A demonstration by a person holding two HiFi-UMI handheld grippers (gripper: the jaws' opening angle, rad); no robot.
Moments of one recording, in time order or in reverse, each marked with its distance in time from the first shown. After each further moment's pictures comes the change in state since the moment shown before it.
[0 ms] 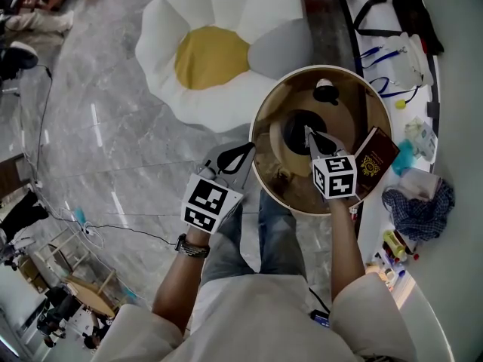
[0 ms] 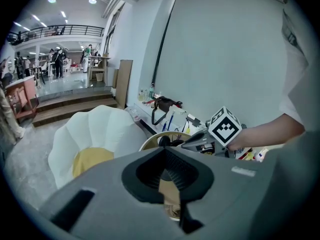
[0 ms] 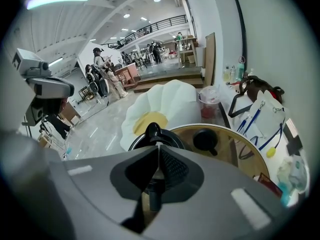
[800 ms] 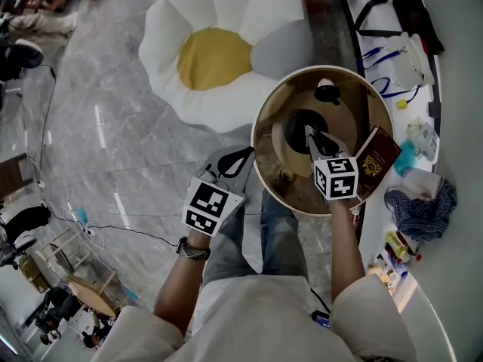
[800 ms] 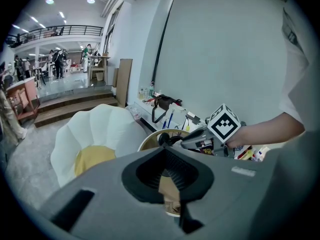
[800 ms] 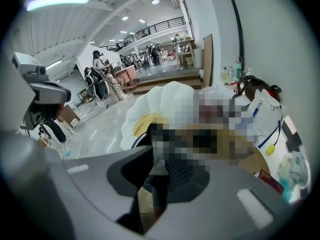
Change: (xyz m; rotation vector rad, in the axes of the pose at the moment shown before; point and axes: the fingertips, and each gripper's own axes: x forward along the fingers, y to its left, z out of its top) left arm -0.008 -0.009 -0.011 0.008 0.018 0.013; right arm -0.006 0.002 -0.005 0.018 -0.027 -0.005
